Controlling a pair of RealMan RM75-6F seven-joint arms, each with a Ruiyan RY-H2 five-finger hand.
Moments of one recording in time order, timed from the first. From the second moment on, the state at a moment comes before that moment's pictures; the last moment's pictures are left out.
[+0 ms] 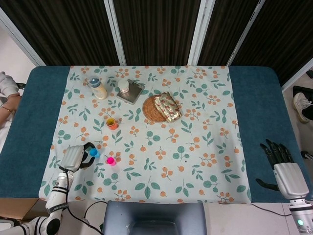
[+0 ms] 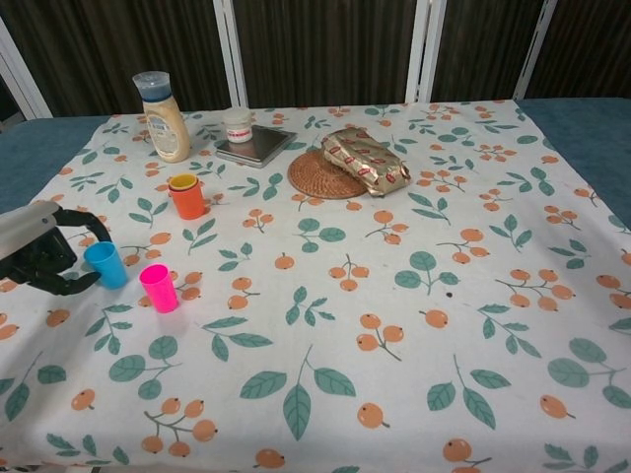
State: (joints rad) left arm -0.45 -1.59 -0.14 -1.31 1.20 1.11 0.06; right arm 0.08 -1.08 0.00 -1.60 -1.58 1.45 0.00
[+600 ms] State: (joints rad) left arm -0.64 -1.69 -0.38 -1.24 1.17 1.17 0.10; right arm 0.08 -1.08 0.01 -1.60 -1.57 1.46 0.01
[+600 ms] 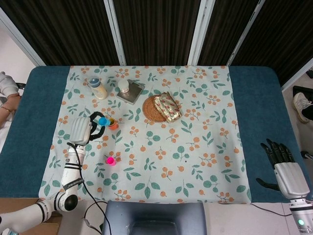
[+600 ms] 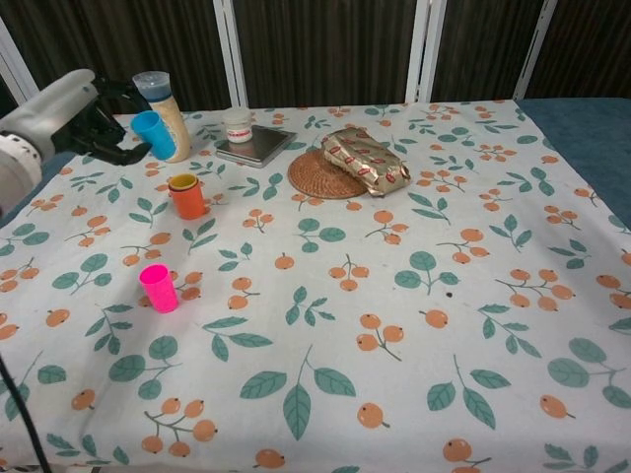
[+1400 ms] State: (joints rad) left arm -0.79 -1.90 -0.38 -0.82 1.09 1.02 0.10; right arm 0.07 -1.07 0.02 -1.60 -1.55 1.46 0.02
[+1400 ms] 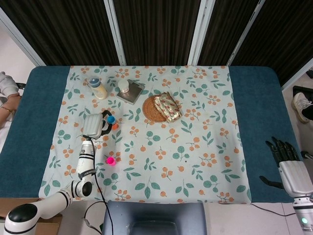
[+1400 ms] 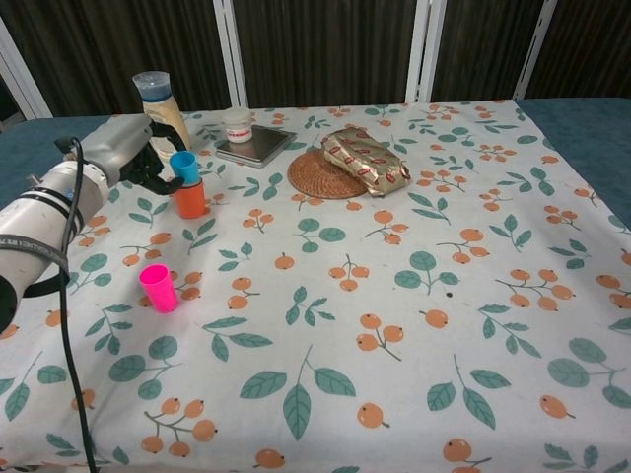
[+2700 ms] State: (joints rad) left arm -0.45 -1.54 -0.02 -1.60 1.31 1.16 0.09; right arm 0.08 -1.06 -0.02 -1.61 -1.61 1.44 0.04
